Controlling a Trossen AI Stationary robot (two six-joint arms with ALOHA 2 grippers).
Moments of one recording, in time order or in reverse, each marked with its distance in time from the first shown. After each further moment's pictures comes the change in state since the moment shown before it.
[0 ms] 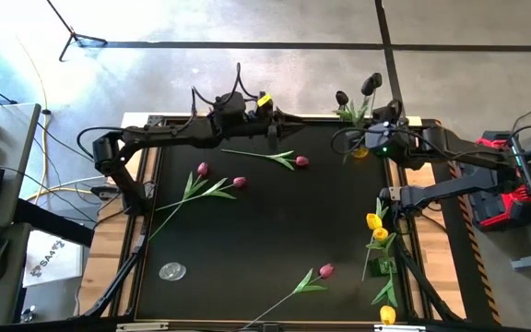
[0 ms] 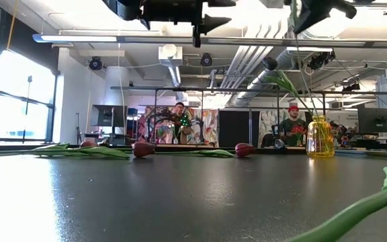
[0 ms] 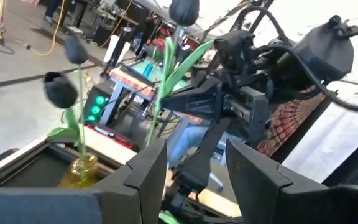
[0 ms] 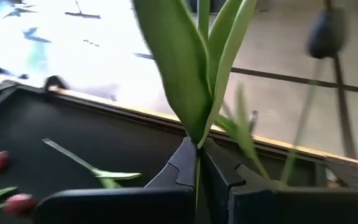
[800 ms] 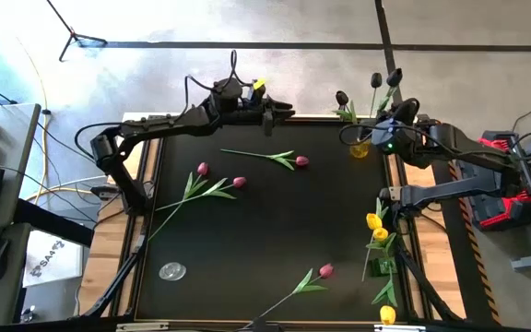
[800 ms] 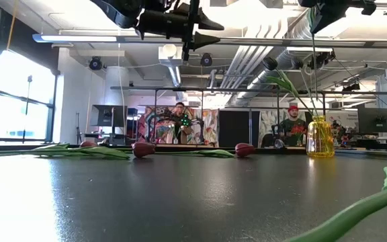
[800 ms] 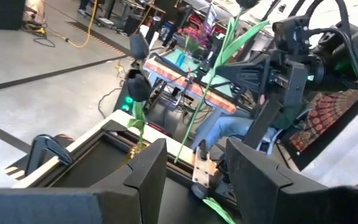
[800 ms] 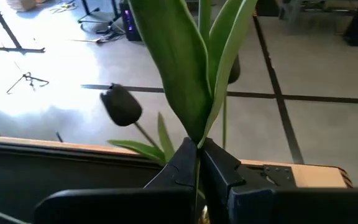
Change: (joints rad) left arm 0.129 0.000 0.000 -0.108 0.043 0.076; right arm -0.073 -0.043 0.000 -0.128 0.184 0.094
